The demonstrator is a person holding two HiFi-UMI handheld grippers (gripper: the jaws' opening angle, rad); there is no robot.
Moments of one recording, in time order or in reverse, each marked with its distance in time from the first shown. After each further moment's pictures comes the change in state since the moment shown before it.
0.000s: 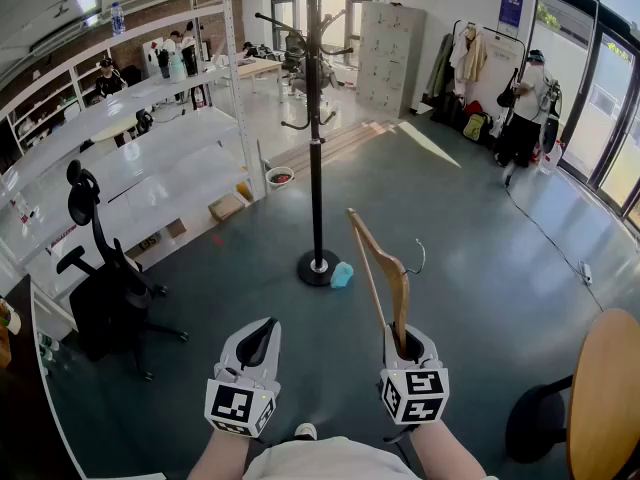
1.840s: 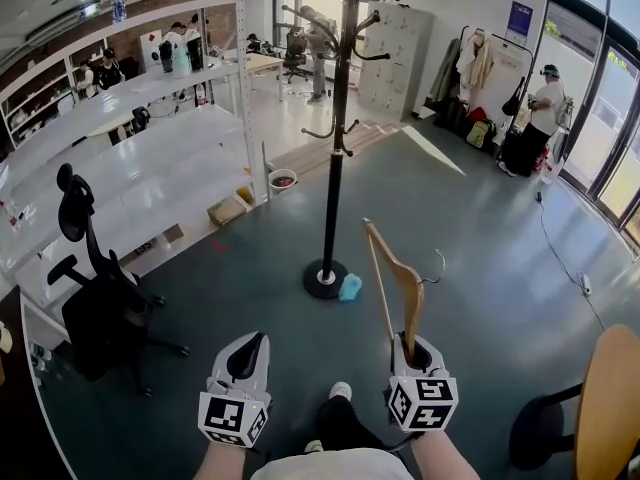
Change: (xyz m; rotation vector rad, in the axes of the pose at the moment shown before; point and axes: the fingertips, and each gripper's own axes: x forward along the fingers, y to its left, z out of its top) left arm 0.023 0.145 -0.059 -0.083 0.041 0.056; right arm 0.111 0.049 0.007 0.060 0.046 -0.058
